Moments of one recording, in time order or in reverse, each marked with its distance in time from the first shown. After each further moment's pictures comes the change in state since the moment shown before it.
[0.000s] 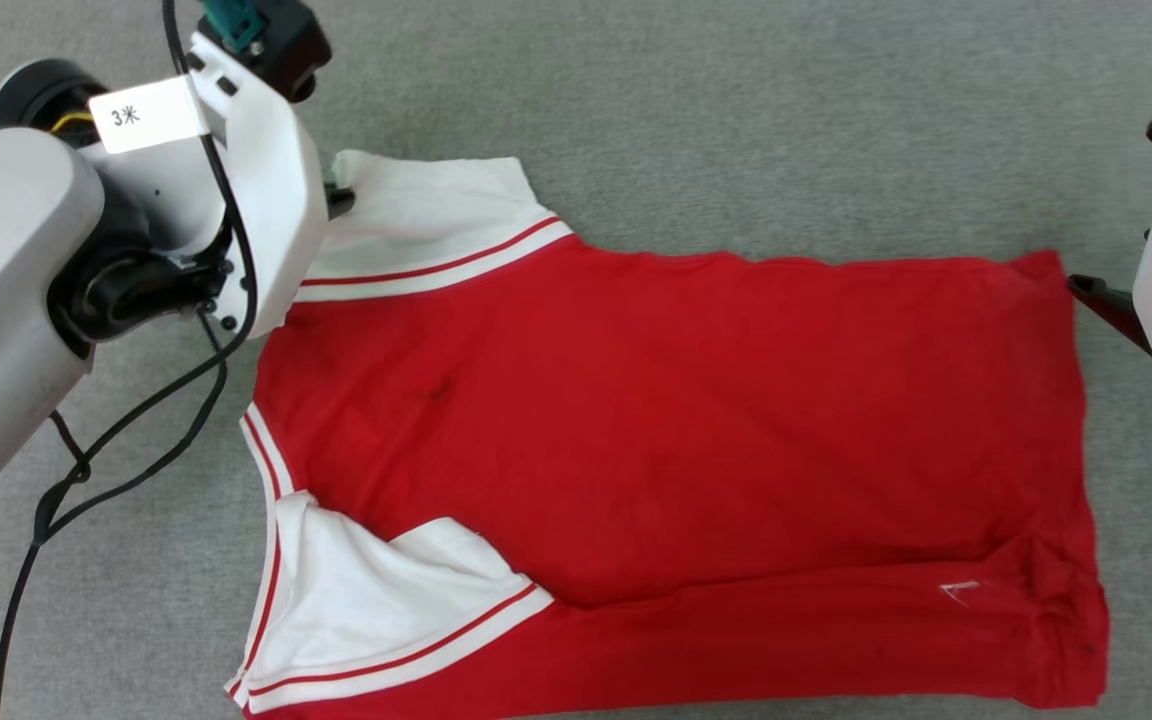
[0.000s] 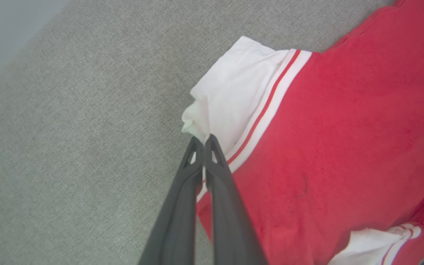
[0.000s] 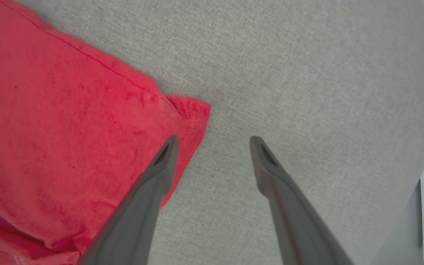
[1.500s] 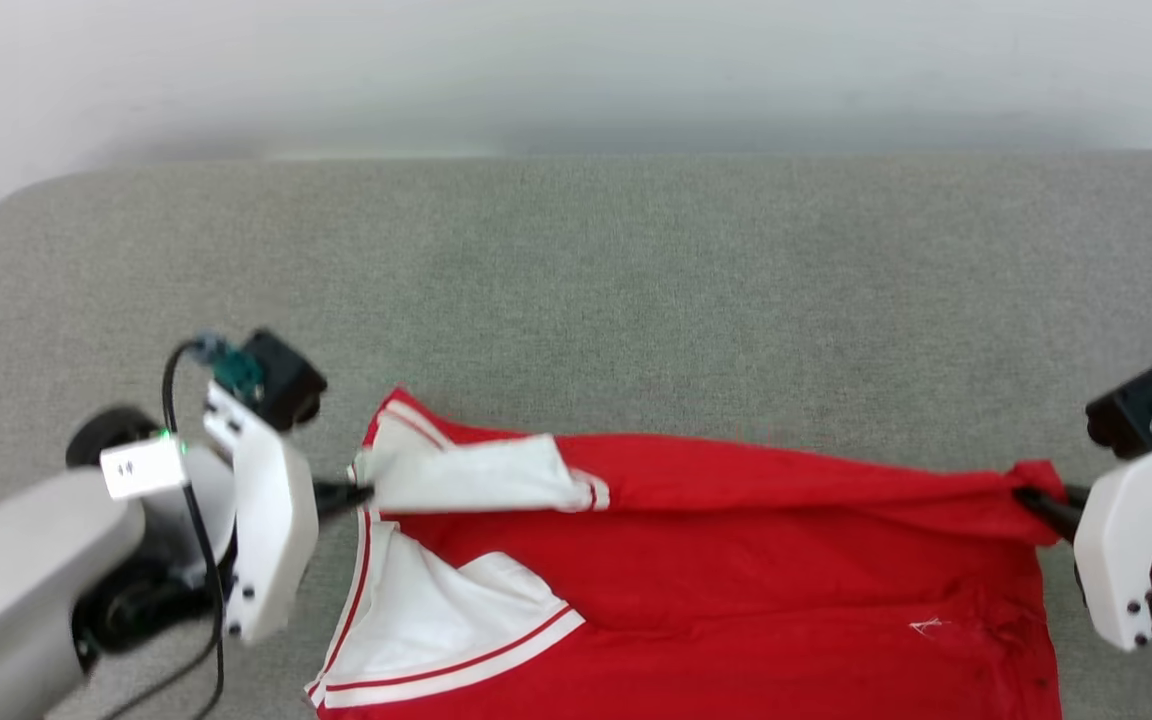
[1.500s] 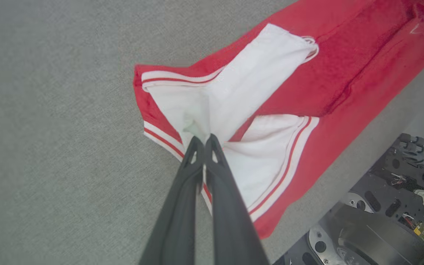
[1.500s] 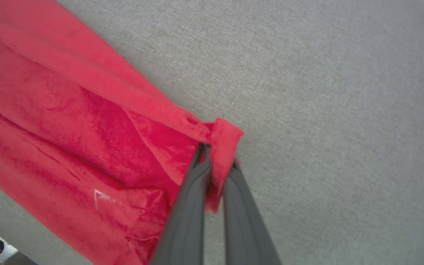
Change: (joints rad) left arm 0.334 0.177 -0.156 -0.227 -0.117 0.073 -0.299; right arm 0.288 -0.050 0.222 0.195 0.139 0.000 -0.577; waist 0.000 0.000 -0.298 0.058
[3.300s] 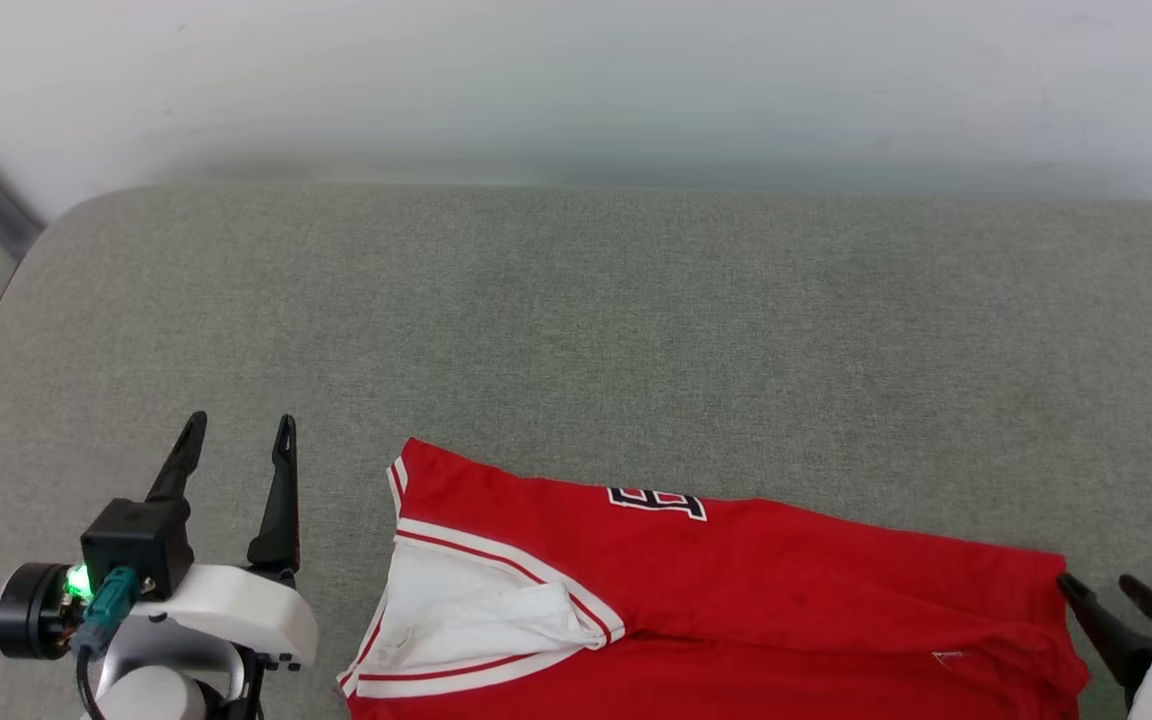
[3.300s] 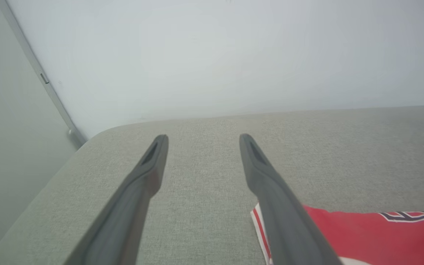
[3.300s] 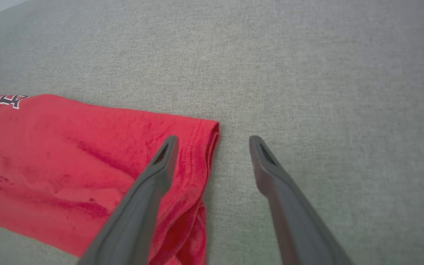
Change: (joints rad) left arm 0.714 -0.302 0.698 -0.021 0.535 0.486 -0.663; right arm 0.461 0.257 -0.579 -0.028 -0.051 0.000 -0.115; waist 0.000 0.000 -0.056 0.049
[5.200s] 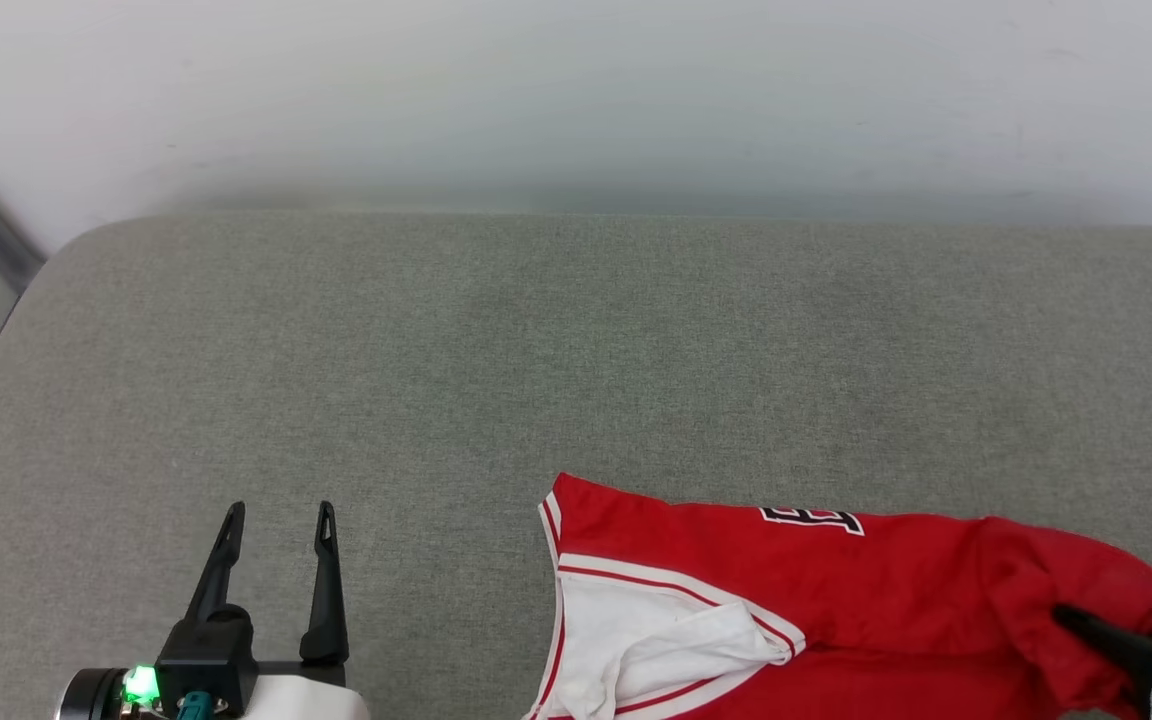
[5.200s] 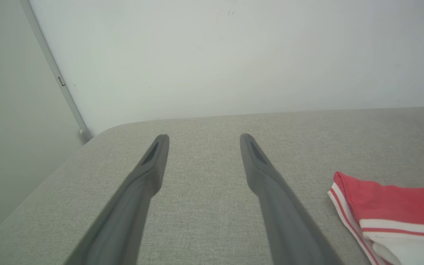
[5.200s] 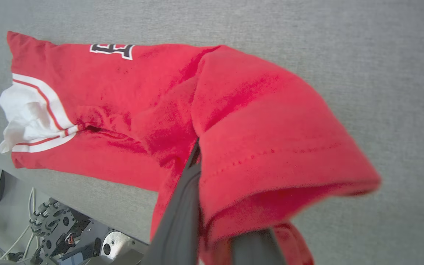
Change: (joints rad) left arm 0.292 -0.549 0.529 -0.002 0.639 -0.360 0.000; right arm -0.044 -0.174 0.142 -0.034 0.258 0.000 0.262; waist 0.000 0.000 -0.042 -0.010
